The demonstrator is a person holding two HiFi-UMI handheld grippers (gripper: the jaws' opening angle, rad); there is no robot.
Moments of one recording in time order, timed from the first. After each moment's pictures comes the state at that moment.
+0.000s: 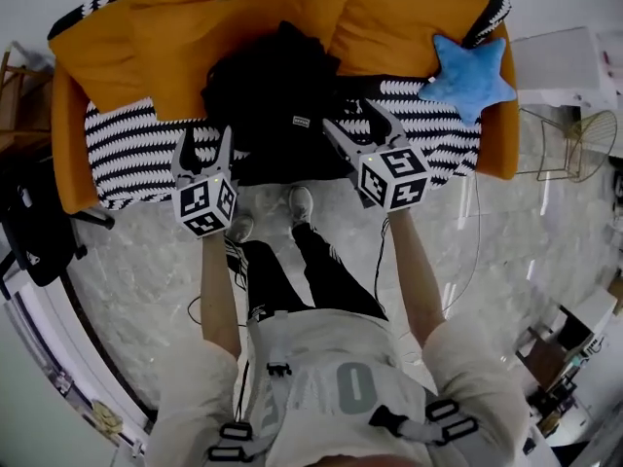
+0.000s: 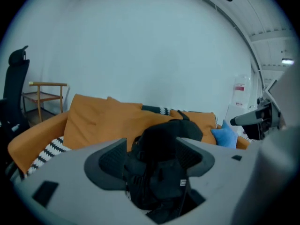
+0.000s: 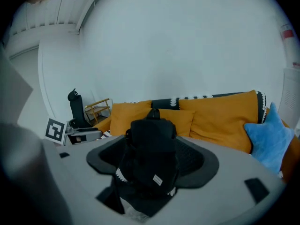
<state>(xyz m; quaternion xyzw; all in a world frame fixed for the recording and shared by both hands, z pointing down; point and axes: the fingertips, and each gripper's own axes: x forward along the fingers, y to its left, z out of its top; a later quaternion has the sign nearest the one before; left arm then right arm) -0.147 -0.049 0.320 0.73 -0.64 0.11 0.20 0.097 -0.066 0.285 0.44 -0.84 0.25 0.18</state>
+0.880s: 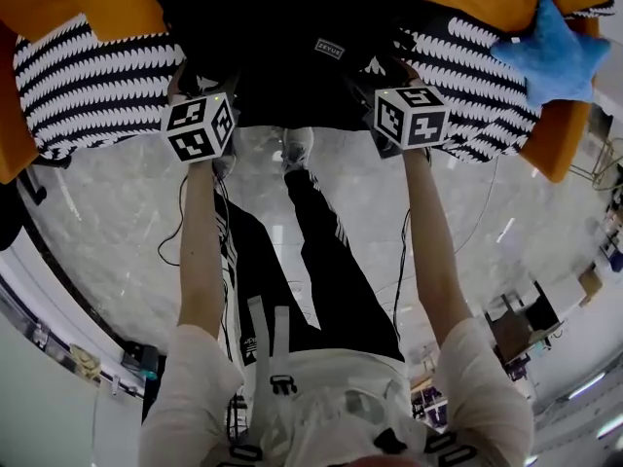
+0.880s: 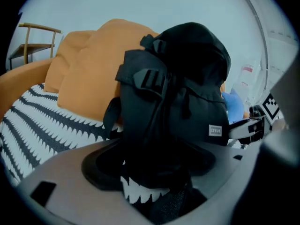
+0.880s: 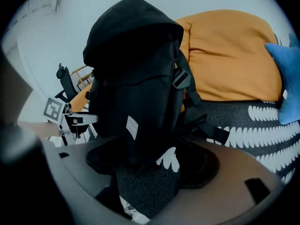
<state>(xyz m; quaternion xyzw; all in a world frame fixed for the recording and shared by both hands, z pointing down) -0.135 -0.059 0.598 0.72 -0.58 0.20 0.33 0.100 -0.064 0.589 0.38 -0.80 0.36 0.31</state>
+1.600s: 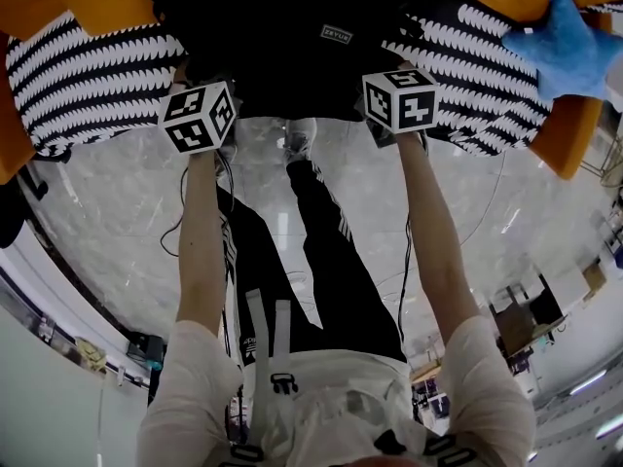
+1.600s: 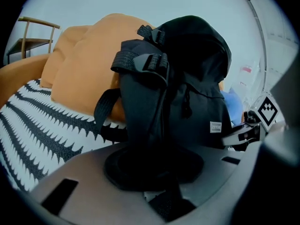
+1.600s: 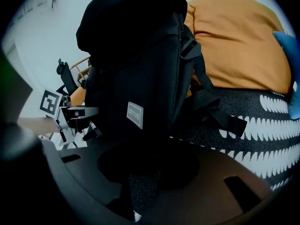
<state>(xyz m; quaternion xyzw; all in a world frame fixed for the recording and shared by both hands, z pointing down) -0.125 -0.059 0.615 0.73 -0.57 0.19 0.34 0.084 -0.052 0.628 0.35 -0.79 0.37 0.34</state>
